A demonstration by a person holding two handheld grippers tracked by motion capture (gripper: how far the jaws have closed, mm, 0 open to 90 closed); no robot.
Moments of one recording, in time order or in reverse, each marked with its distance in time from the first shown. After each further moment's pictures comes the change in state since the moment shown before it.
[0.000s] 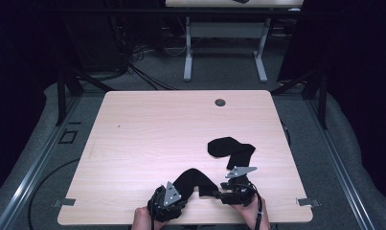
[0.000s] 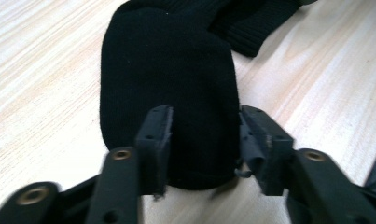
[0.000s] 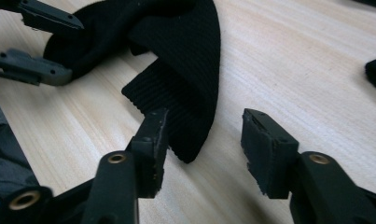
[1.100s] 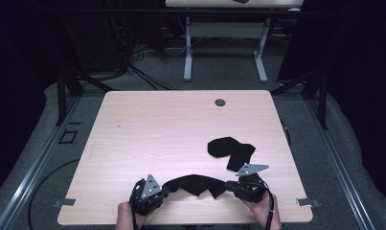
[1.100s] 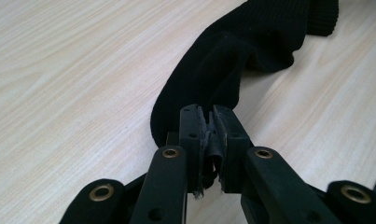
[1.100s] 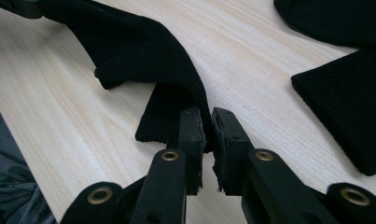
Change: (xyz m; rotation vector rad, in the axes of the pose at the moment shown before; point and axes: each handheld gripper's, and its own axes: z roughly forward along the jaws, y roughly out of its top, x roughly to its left) left arm 0.041 -0.013 -0.033 -0.056 0.002 -0.055; right arm -0.013 -0.001 -0.030 -0.056 -0.046 -0.057
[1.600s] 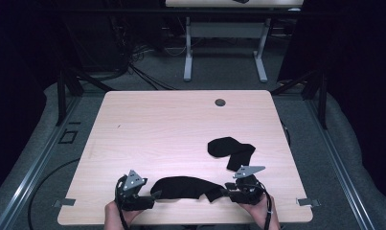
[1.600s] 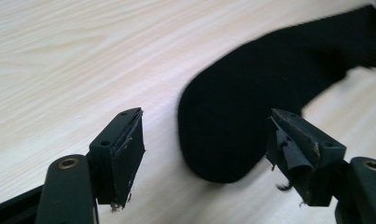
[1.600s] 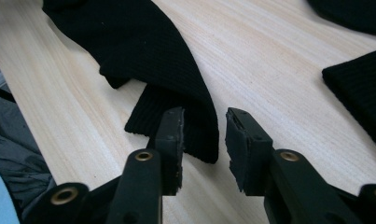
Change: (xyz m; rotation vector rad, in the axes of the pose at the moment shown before) left arm 0.035 -0.011 -0.019 0.000 0.060 -0.201; right arm 0.004 -0.002 0.007 0.025 0.052 -0.003
